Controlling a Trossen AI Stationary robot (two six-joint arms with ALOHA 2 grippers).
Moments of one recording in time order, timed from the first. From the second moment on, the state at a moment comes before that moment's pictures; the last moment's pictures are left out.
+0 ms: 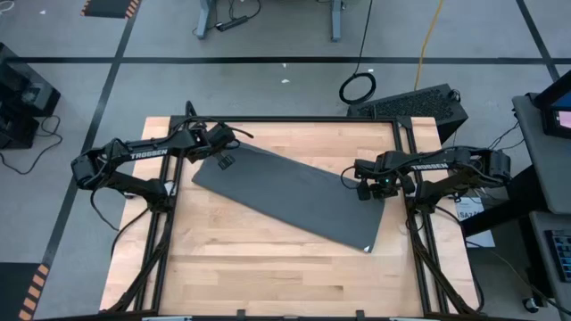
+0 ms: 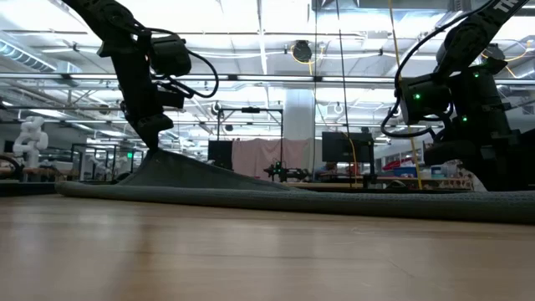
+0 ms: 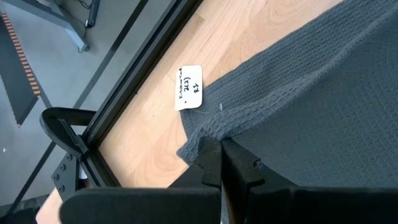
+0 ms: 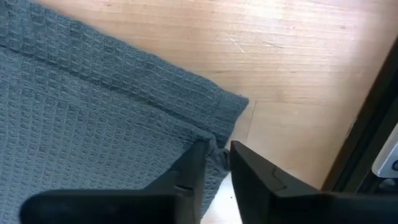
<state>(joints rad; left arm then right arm) 0.54 1.28 0.77 -0.62 -0.47 -0.01 -0.33 1.31 0.56 -0.98 -0.05 1.16</state>
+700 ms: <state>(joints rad) 0.52 1.25 0.78 -0.70 -0.47 -0.01 -0.33 1.31 0.74 -1.11 0.07 1.09</state>
